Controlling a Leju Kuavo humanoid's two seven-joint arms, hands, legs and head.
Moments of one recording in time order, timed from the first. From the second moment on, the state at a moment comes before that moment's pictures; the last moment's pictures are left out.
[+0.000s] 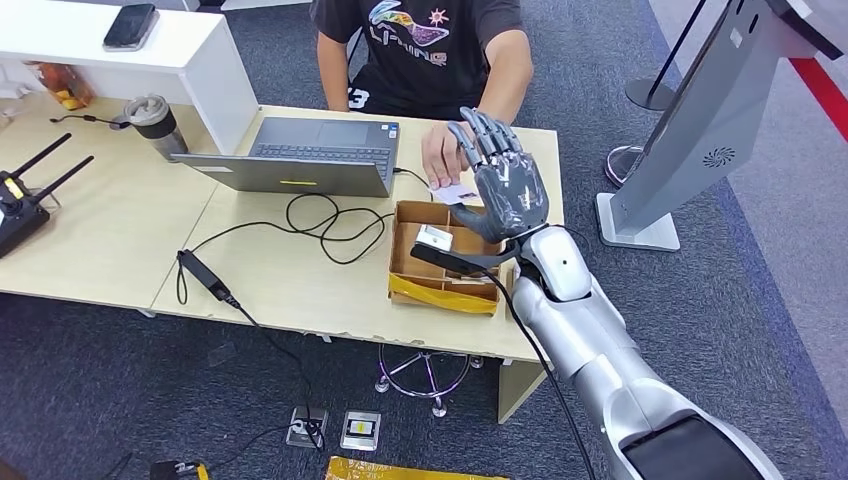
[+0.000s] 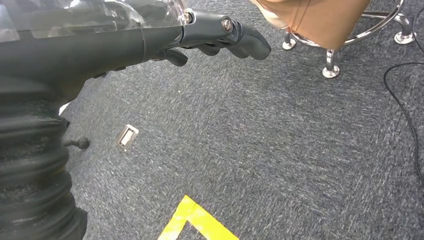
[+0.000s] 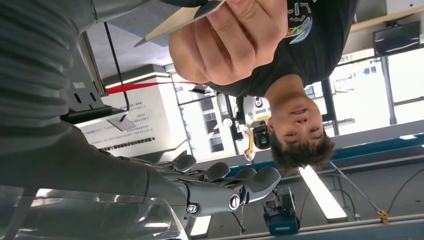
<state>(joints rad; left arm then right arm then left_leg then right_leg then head) -0.20 -0.03 1.33 -0.14 -1.06 0.44 -0.07 -0.91 0.19 0.55 -0.50 0.98 -0.64 -0.30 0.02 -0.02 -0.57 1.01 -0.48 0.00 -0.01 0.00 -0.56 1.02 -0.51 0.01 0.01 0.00</state>
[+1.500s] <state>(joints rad) -0.20 -0.04 1.40 -0.14 -1.06 0.51 -0.05 -0.77 0.09 0.39 -0.42 0.63 -0.65 -0.38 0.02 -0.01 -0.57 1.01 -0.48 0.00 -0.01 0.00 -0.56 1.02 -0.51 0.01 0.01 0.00</state>
